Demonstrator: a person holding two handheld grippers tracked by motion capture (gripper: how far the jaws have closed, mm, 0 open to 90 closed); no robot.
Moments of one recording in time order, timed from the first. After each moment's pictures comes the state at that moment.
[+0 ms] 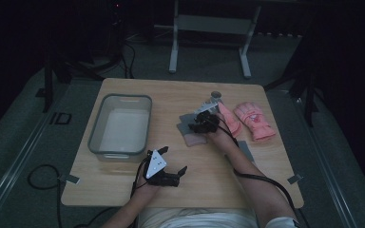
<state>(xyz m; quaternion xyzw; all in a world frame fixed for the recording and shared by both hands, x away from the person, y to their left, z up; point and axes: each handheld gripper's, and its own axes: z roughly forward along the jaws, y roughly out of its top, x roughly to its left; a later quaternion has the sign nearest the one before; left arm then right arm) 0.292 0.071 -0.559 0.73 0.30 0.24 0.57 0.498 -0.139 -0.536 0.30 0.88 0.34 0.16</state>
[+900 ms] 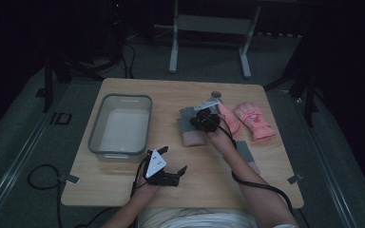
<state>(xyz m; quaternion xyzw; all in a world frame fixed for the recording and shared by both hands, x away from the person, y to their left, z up) 0.292 0.071 -0.559 0.73 0.30 0.24 0.57 0.466 -0.134 -0.490 0.34 0.85 0.36 0.17</state>
